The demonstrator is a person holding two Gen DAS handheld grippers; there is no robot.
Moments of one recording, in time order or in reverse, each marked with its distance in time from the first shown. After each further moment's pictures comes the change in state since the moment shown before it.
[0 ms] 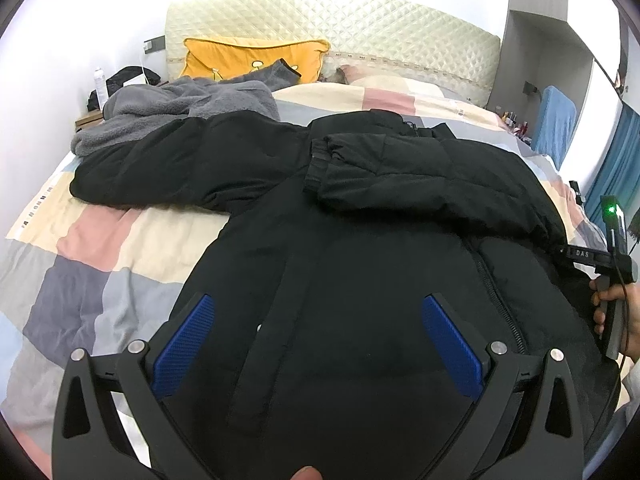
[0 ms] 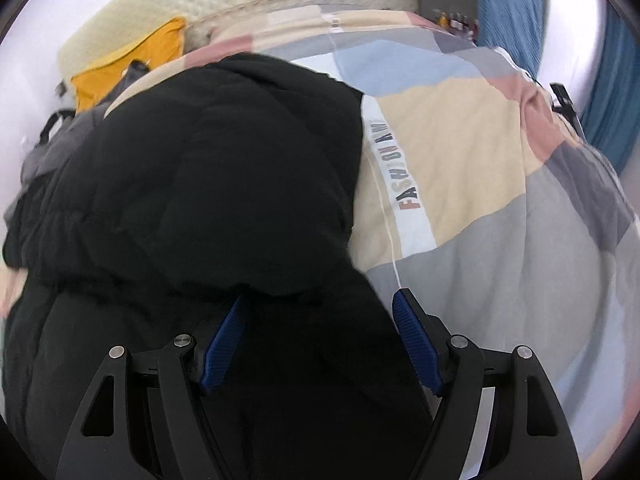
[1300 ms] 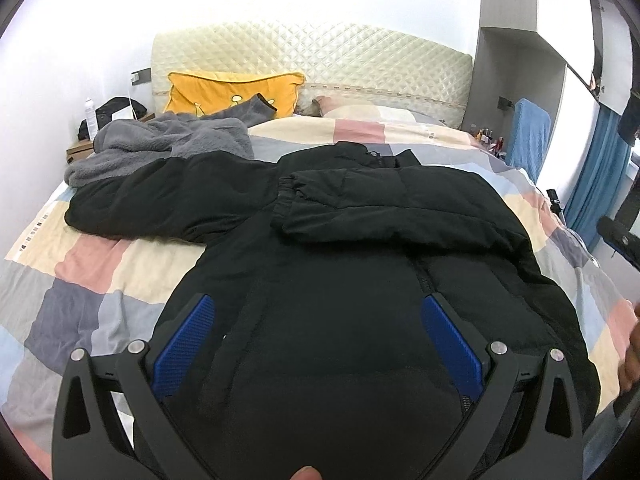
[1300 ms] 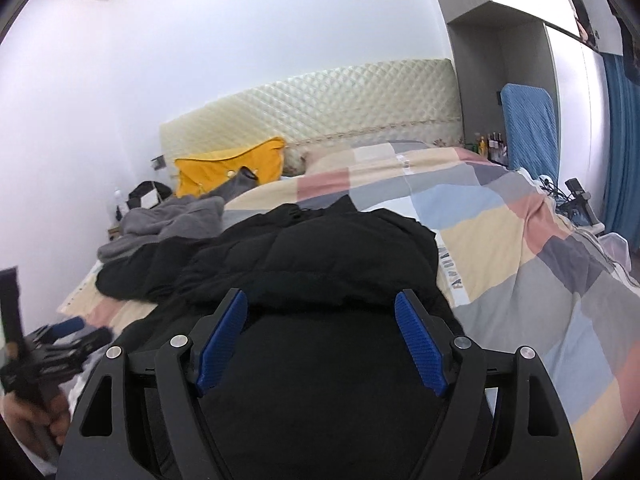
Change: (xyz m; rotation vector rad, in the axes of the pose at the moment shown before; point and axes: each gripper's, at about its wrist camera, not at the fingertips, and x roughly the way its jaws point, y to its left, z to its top) left arm -0.043 -0.036 0.002 0.040 -0.113 -0.050; right arm -0.212 0.084 -0.075 -0.099 -0.451 0.215
